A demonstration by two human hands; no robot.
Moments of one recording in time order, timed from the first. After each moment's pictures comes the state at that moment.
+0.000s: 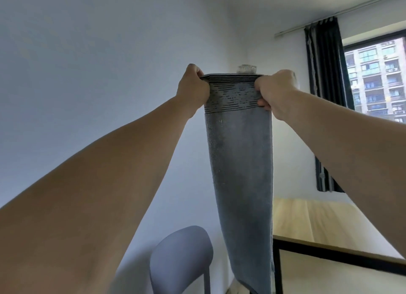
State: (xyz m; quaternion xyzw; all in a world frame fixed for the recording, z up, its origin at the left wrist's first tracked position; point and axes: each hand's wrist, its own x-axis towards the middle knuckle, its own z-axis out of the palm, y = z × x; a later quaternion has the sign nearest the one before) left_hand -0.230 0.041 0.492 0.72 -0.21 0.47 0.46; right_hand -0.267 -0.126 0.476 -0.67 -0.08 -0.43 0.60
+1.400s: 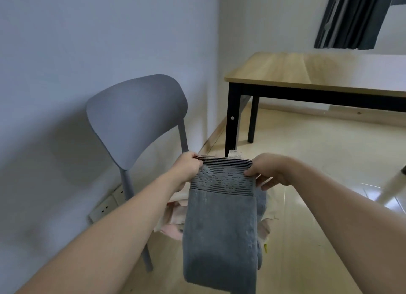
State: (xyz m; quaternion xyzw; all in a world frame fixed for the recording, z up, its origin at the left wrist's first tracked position) left_hand -0.072 0.015 -0.058 0.83 0.06 -0.08 0.54; right_hand -0.101 -0.200 -0.014 -0.89 0.10 0.24 0.38
